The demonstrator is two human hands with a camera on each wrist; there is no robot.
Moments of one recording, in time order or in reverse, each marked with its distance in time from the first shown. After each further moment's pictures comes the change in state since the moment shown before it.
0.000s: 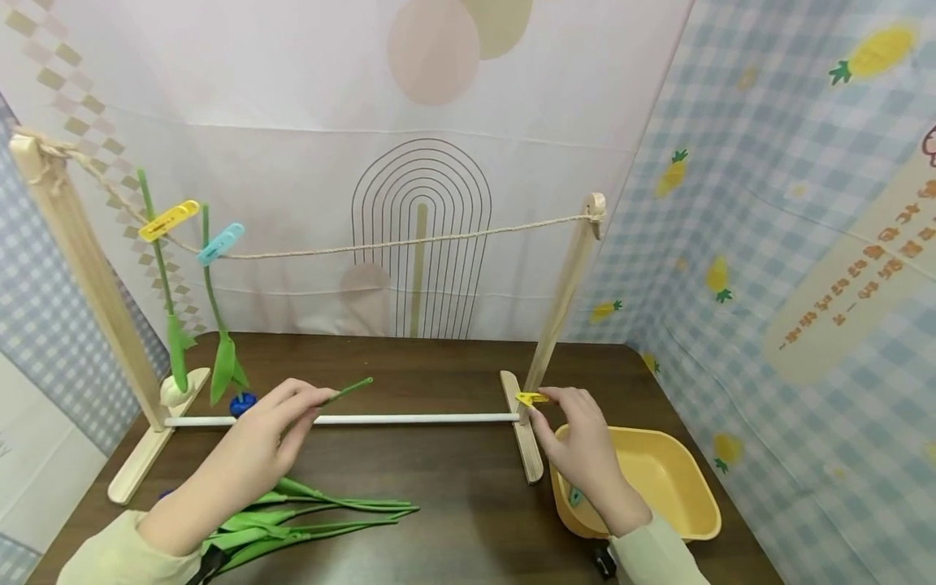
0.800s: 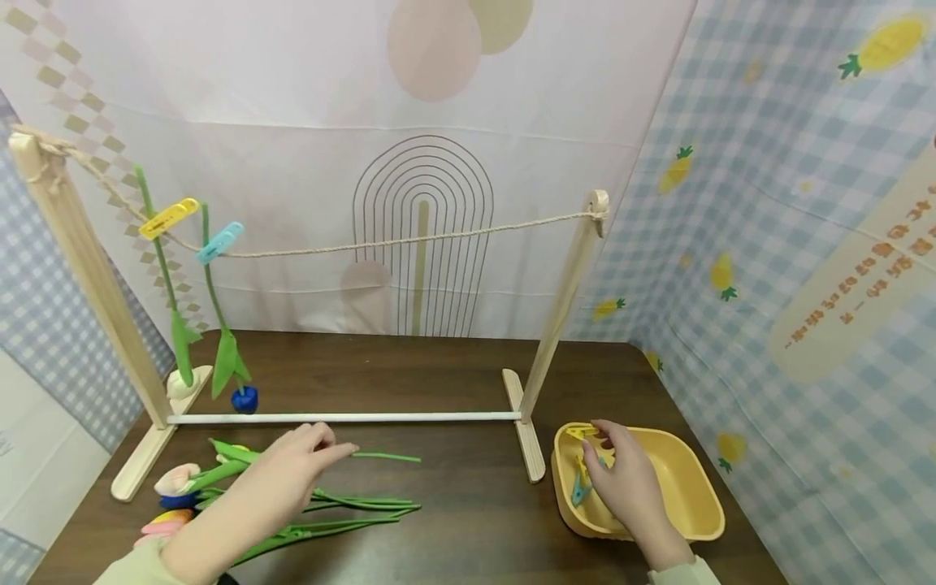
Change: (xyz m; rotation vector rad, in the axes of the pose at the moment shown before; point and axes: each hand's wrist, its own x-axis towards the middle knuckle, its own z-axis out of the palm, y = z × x) left_hand -0.027 0.005 0.027 0.277 -0.347 0.065; right_hand -0.063 0.047 -0.016 -0.102 -0.122 0.342
